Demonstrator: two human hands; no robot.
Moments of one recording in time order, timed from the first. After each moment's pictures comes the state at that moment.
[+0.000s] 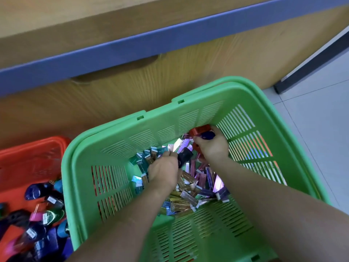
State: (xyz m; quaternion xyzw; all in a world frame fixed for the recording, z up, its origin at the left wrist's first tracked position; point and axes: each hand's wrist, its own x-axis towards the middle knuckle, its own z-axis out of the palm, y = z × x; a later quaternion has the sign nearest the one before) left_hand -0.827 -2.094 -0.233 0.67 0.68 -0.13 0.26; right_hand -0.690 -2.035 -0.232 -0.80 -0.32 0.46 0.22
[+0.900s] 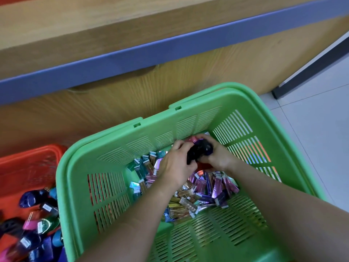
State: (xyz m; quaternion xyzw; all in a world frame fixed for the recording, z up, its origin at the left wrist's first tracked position) left_hand -0.804 -2.068 -0.226 0.66 0.65 0.09 0.36; right_hand -0.649 -2.034 -0.226 -0.63 -0.45 0.62 0.11
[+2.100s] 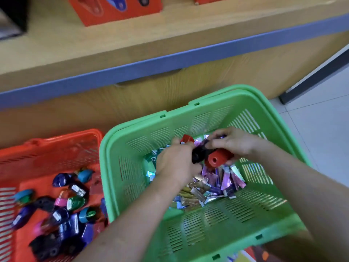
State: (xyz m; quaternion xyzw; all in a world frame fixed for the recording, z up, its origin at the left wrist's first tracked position) left_hand -0.833 -2.090 -0.125 0.68 0.68 -0.06 0.27; right_hand -0.665 -2.026 -0.118 -0.63 -0.48 0.62 -0.02
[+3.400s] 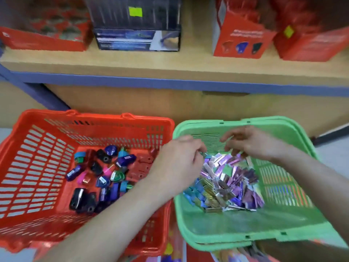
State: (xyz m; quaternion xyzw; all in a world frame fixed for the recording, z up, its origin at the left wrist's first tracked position) left_hand -0.948 -2.179 -0.008 0.66 0.67 0.25 0.22; right_hand -0.763 -2.054 -0.019 -0.52 -0.69 0.50 -0.03
